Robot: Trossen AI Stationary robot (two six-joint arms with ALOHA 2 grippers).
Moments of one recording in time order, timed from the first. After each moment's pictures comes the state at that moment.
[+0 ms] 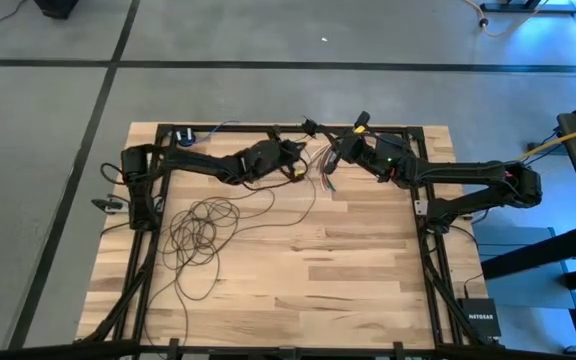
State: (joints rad) left arm 0.29 1.85 1.09 0.51 -0.44 0.39; right arm -0.24 1.21 0.76 0.55 0.35 -0.54
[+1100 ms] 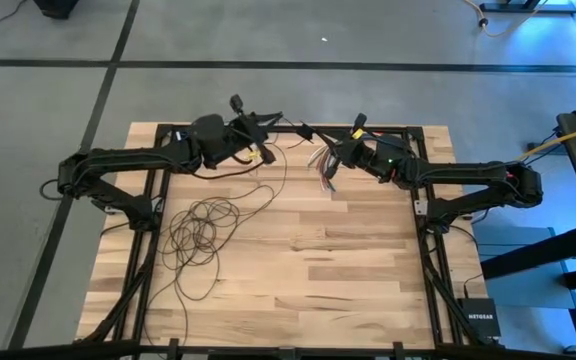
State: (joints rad) left arm 0.24 1.35 1.12 0.33 -0.38 0.47; right arm -0.24 1.21 0.77 0.54 0.29 -0.58
